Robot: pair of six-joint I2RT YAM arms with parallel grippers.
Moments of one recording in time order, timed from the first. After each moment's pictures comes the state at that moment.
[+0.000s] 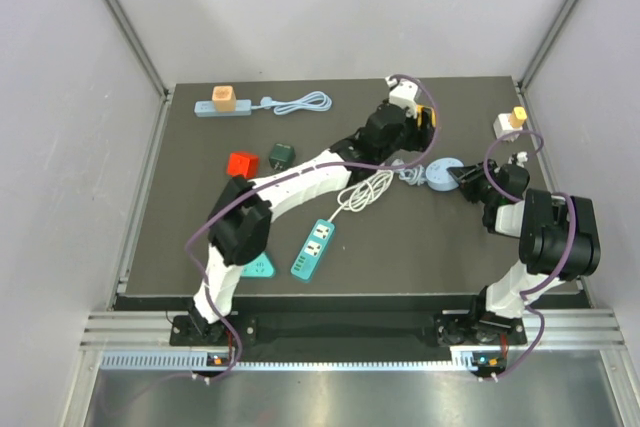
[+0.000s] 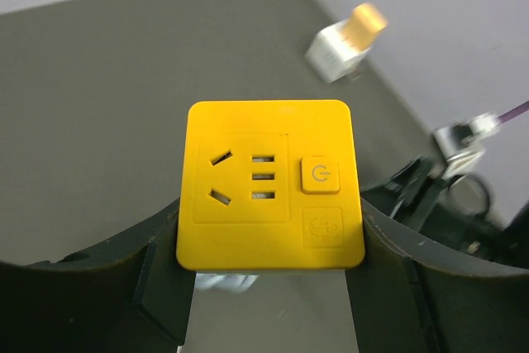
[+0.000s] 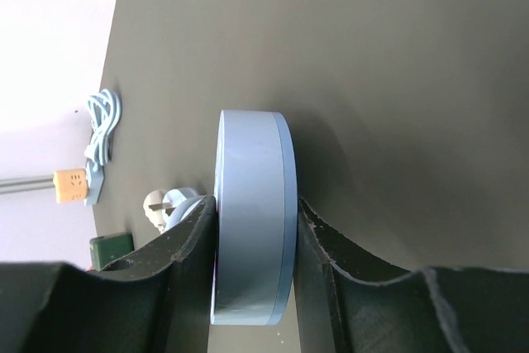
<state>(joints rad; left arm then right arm) -0.90 2.11 1.81 0.13 -0.17 -0.37 -0.22 1.65 0.48 0.71 -0.36 0.93</state>
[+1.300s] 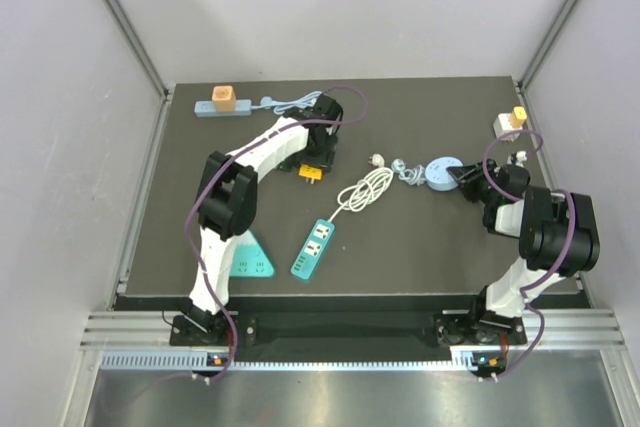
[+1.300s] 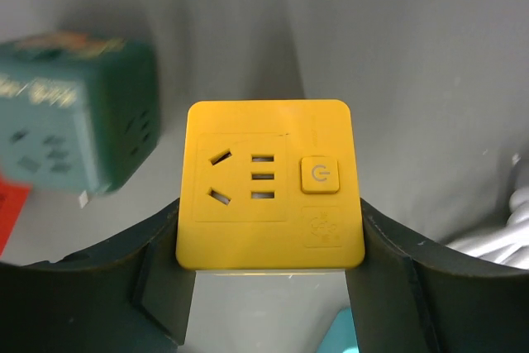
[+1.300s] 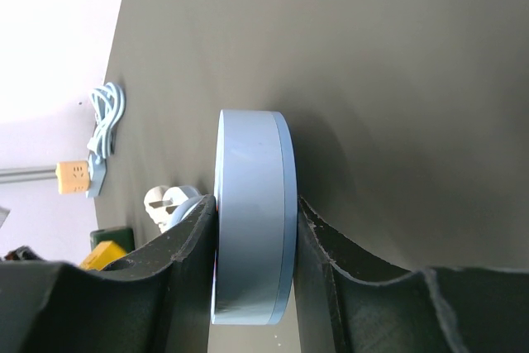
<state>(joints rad) -0.55 2.17 1.85 -0.88 -0.21 -0.30 -0.22 1.68 0.48 0.76 -0.40 0.92</state>
